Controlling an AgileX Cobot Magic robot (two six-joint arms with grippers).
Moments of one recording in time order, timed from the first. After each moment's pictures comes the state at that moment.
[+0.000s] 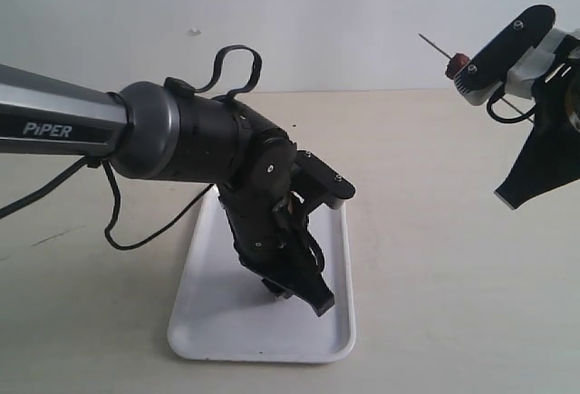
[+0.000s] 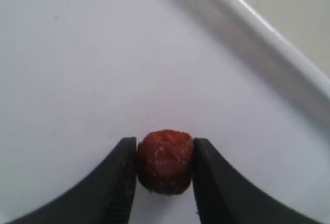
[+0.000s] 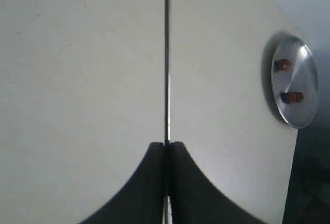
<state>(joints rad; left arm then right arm) -0.84 2.10 -1.37 0.04 0.73 0.08 0.38 1.37 -0.87 -0.83 0.89 0.40</state>
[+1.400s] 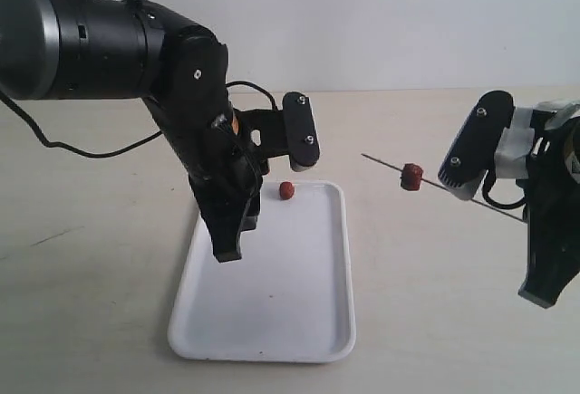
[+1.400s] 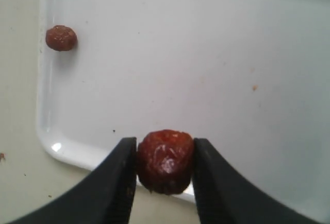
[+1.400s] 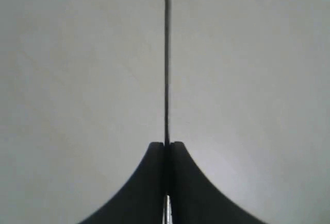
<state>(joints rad) -0.74 1.91 -1.37 0.05 0.81 0.77 0.38 1.35 -0.81 -0.44 0.92 -0.18</state>
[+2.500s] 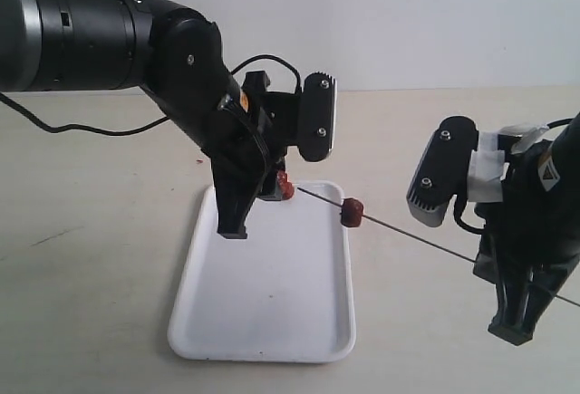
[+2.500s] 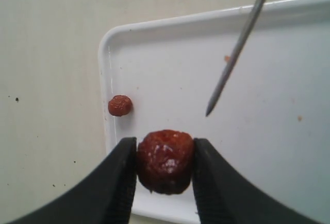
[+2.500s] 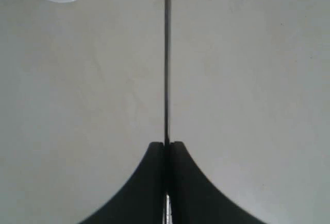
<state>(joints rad) -0.74 1.89 -1.37 -0.01 0.65 1.06 0.38 1.35 -0.80 -0.09 0.85 -0.50</state>
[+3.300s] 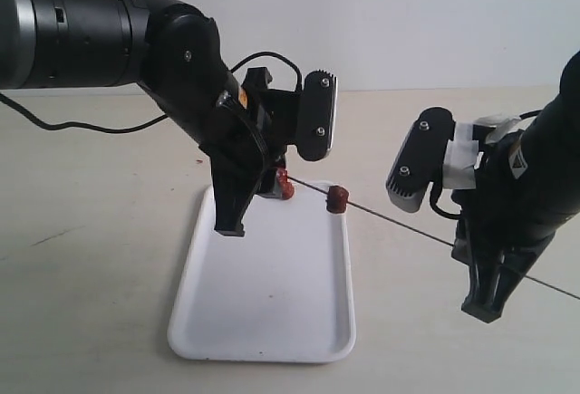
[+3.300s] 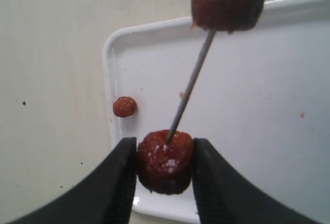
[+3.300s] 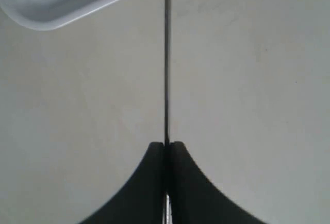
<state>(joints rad) -0.74 1.88 -1.37 -0.01 0.65 1.09 0.38 1.42 -0.84 -0.10 0.79 -0.51</state>
